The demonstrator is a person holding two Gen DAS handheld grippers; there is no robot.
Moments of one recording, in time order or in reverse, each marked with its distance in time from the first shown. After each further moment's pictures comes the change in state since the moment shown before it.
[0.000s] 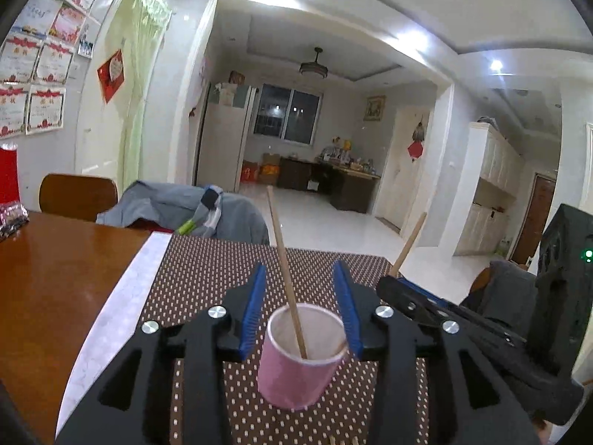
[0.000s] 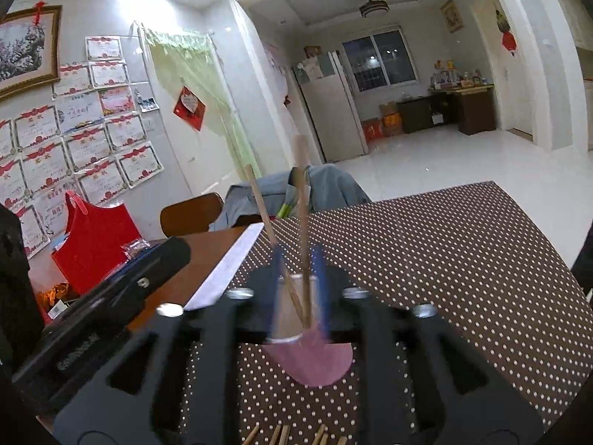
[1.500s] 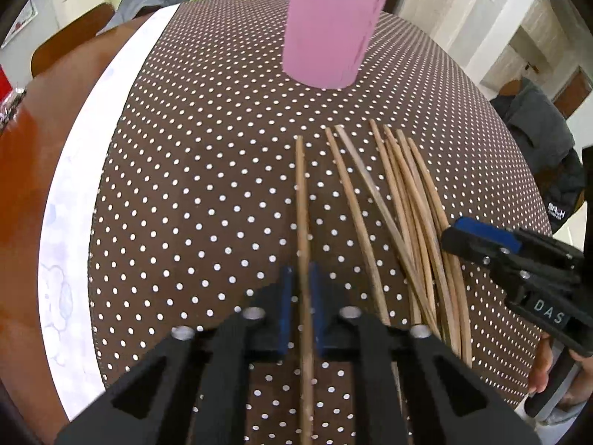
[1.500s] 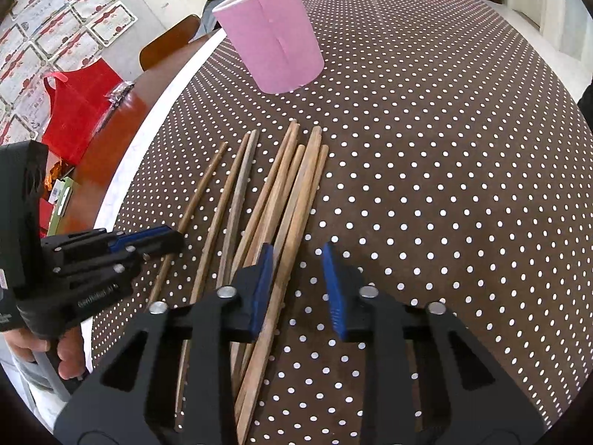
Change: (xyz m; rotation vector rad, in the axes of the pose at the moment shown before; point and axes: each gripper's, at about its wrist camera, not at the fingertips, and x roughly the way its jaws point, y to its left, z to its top) left arm -0.035 0.021 -0.152 0.015 0.858 0.081; right arm -0.053 -0.026 -0.136 0.045 0.692 -0.046
